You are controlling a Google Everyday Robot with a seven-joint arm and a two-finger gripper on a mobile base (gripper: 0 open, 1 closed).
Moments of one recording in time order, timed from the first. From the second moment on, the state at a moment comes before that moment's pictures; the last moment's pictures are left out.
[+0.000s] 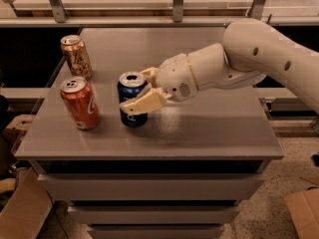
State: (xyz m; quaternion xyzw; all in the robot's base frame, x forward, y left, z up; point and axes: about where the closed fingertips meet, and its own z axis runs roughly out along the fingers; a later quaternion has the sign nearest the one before) arm 0.490 0.066 0.905 -0.60 0.57 0.40 0.39
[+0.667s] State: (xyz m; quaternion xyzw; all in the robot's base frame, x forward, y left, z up) arm 0.501 0.078 0.896 -0.60 0.56 0.41 0.39
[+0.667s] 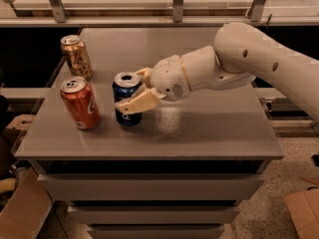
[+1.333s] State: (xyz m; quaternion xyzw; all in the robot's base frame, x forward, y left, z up) arm 0.504 0.098 0.890 -0.62 0.56 0.41 0.38
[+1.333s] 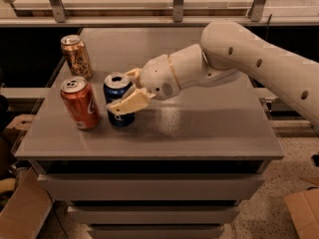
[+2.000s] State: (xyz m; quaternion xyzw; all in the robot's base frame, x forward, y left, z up) arm 0.505 0.108 0.886 -0.63 0.56 0.41 0.36
